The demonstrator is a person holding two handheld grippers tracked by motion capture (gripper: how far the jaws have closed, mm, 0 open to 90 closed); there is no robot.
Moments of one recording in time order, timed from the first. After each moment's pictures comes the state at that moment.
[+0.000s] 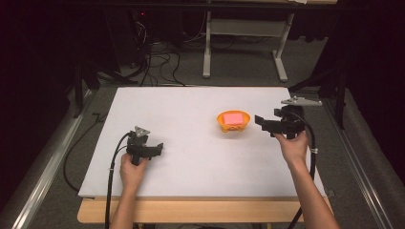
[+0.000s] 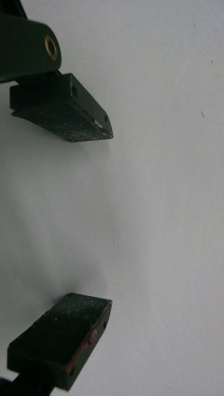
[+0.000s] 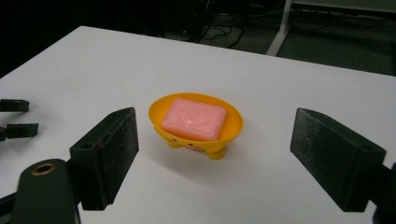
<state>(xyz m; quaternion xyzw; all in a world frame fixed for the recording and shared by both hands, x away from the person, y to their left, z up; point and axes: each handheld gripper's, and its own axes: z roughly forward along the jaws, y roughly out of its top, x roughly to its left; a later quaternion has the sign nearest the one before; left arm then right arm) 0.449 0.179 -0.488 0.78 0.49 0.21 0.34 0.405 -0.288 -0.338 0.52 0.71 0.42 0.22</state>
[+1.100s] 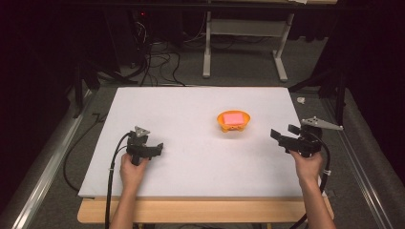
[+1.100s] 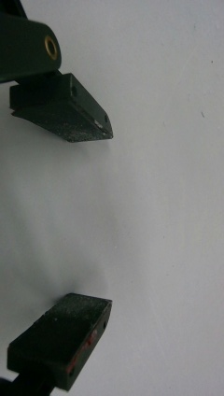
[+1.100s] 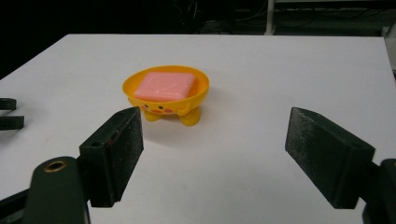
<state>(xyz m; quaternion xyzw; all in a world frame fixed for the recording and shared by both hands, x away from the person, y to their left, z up) 0.449 0.179 -0.488 0.78 0.49 0.21 0.34 0.365 -0.336 -0.382 0.55 0.67 0.45 0.22</state>
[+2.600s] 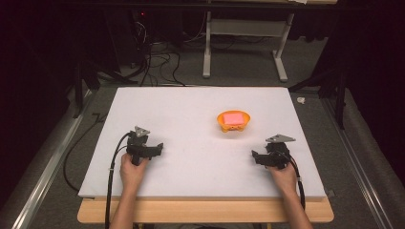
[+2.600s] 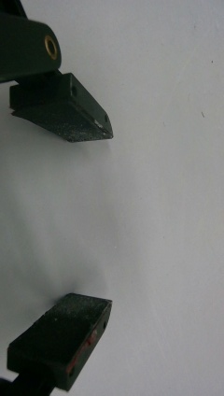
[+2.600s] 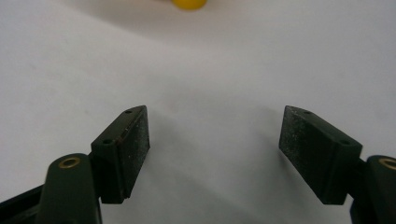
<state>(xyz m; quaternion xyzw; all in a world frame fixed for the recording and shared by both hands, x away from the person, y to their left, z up) 0.449 0.179 -0.489 0.78 0.49 0.21 0.34 0.386 -0.288 -0.481 0.53 0.76 0.31 0.23</state>
